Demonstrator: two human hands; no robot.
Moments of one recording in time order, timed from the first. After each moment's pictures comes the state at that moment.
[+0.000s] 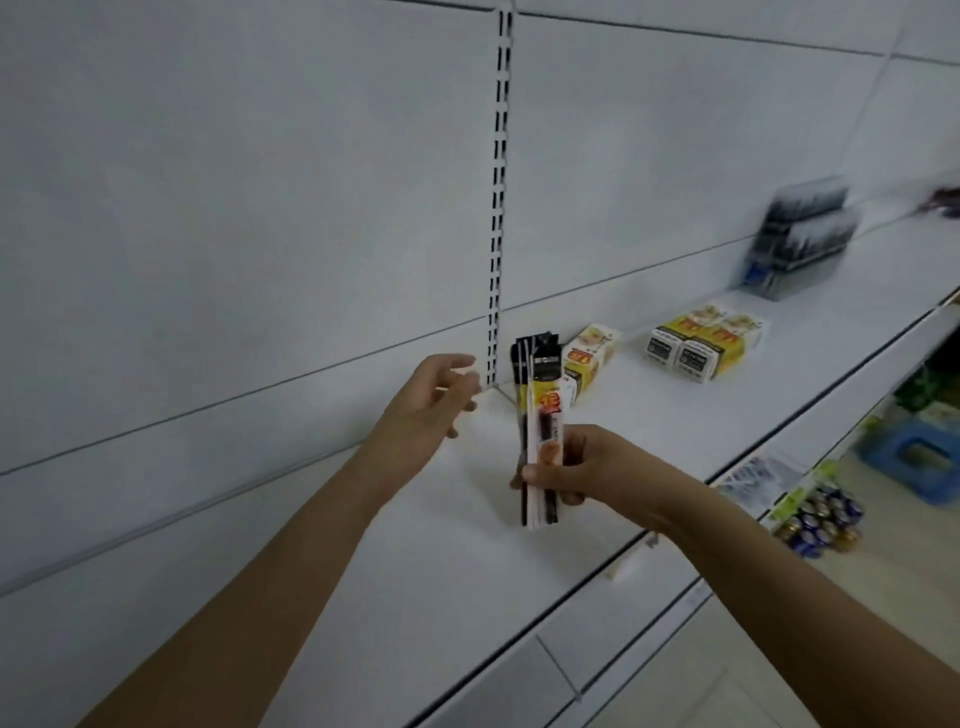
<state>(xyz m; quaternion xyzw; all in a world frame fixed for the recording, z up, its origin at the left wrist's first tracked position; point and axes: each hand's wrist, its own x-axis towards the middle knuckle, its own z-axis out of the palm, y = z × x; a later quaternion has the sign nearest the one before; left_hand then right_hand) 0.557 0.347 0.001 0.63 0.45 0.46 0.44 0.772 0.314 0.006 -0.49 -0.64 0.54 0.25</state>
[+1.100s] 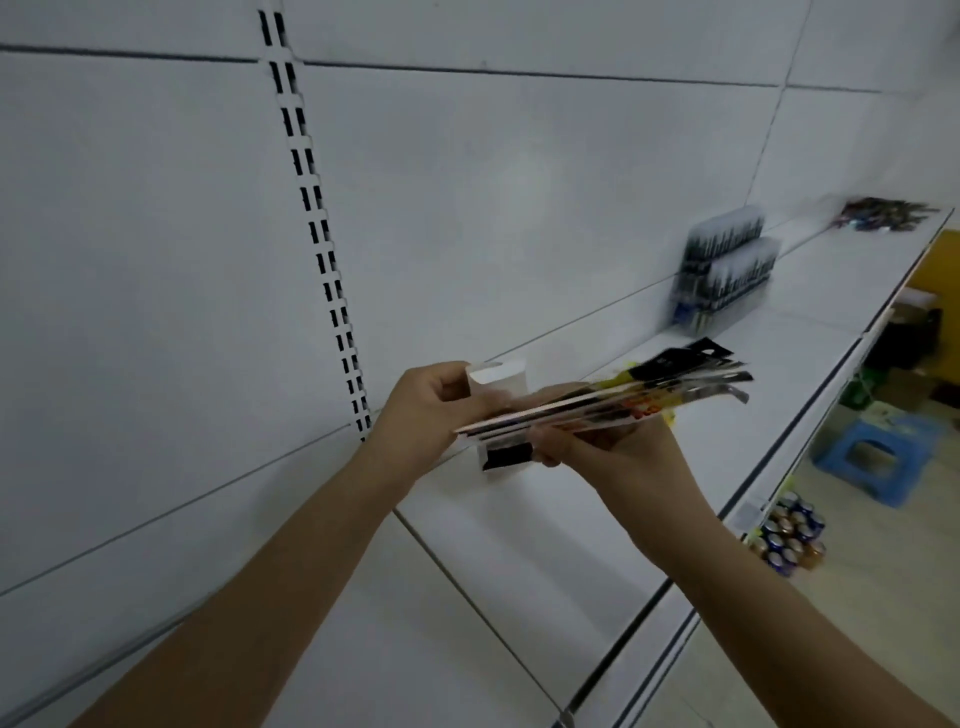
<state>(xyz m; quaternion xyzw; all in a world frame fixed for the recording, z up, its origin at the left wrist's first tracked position) 0.700 0.466 0.064 0.65 0.40 0.45 0.46 0.876 0.382 0.063 -0.44 -0.59 0.37 0.57</state>
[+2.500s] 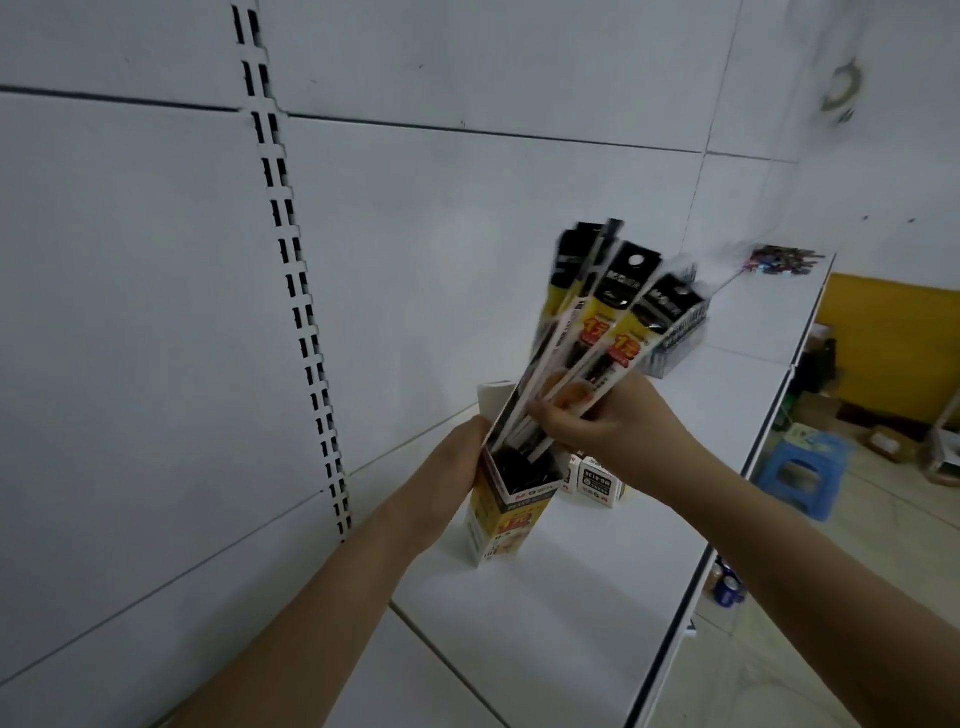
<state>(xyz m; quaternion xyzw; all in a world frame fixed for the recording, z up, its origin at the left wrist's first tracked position) 0.723 0.485 0.058 0.68 0.29 0.34 0.58 0.889 0.433 0.105 -0.50 -0.70 0.19 0.47</state>
